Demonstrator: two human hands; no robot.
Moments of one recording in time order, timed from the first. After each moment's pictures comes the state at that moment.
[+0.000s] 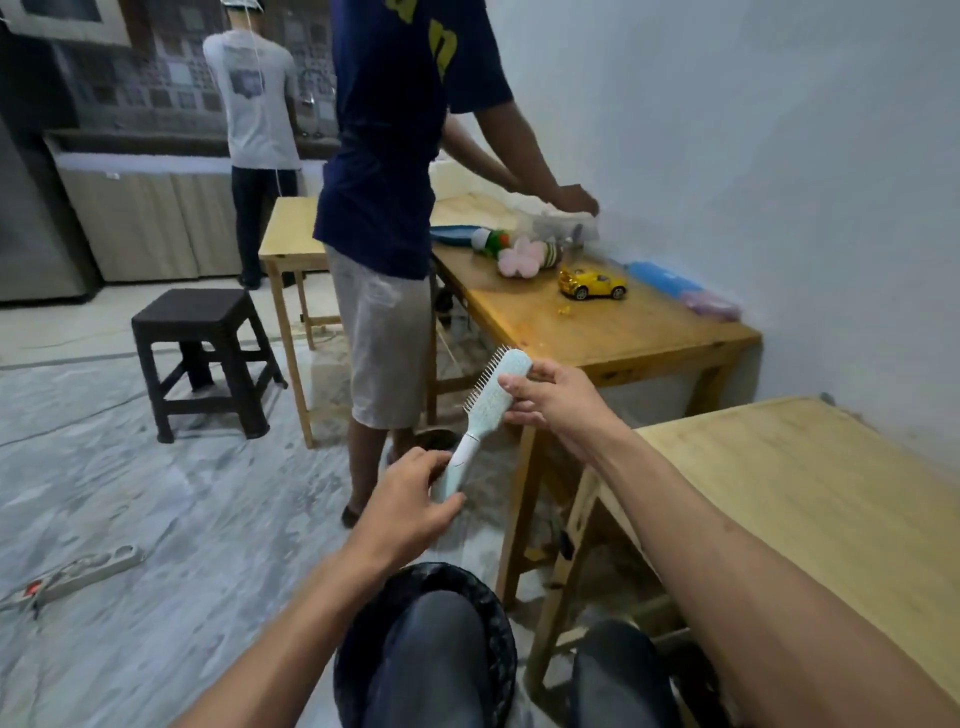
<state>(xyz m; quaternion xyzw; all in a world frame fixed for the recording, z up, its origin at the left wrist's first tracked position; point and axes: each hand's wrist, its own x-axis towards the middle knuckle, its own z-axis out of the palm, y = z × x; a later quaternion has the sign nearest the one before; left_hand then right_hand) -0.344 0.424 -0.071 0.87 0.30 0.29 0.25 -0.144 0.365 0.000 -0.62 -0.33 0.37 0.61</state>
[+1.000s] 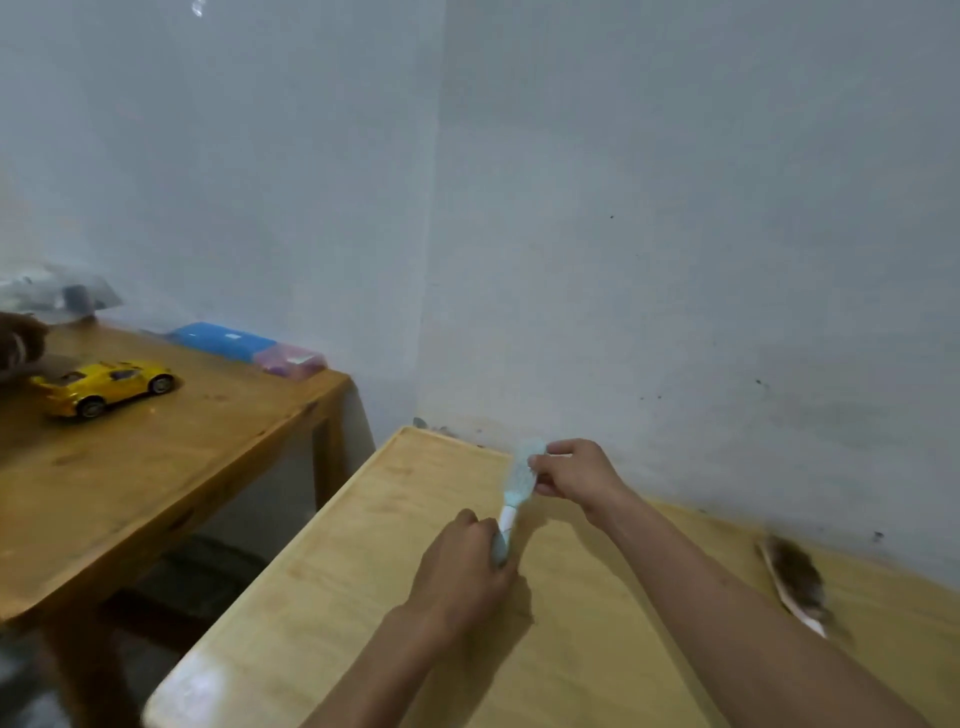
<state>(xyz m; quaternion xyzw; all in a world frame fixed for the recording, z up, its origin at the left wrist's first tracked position) 0.003 0.212 -0.051 0.94 -0.12 0.08 0.30 0.110 0.043 -0.014 -0.79 0.11 0.01 0.60</state>
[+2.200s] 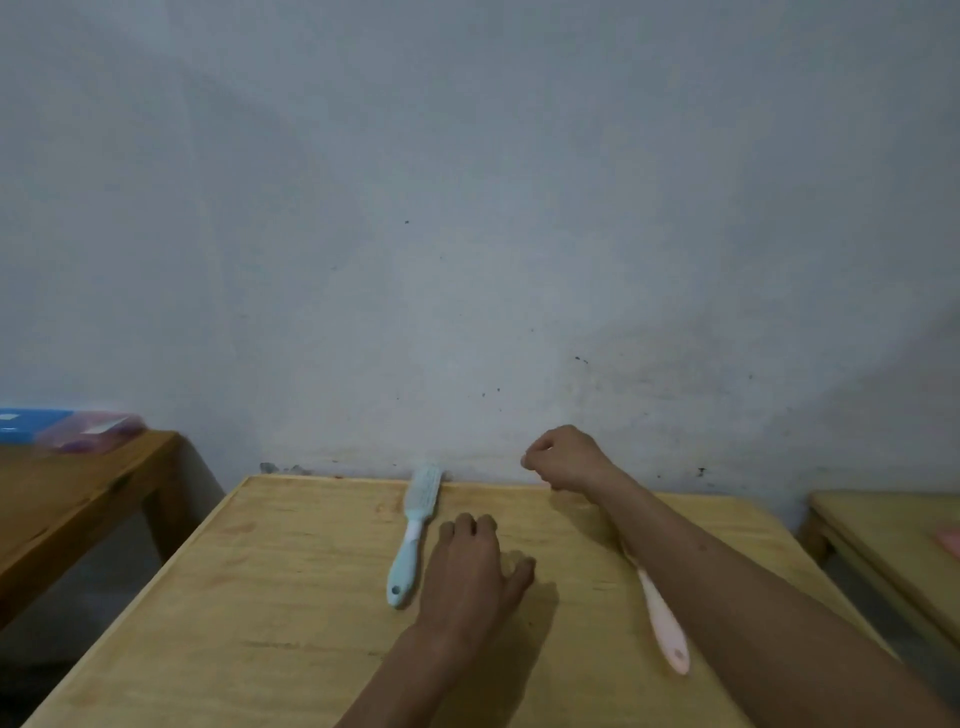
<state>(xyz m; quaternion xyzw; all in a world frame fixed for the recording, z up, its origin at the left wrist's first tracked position) 0.000 0.058 -0.028 0.95 -0.22 0.07 0.21 0.077 -0.124 0.025 -0.92 0.13 -0.03 0.36</state>
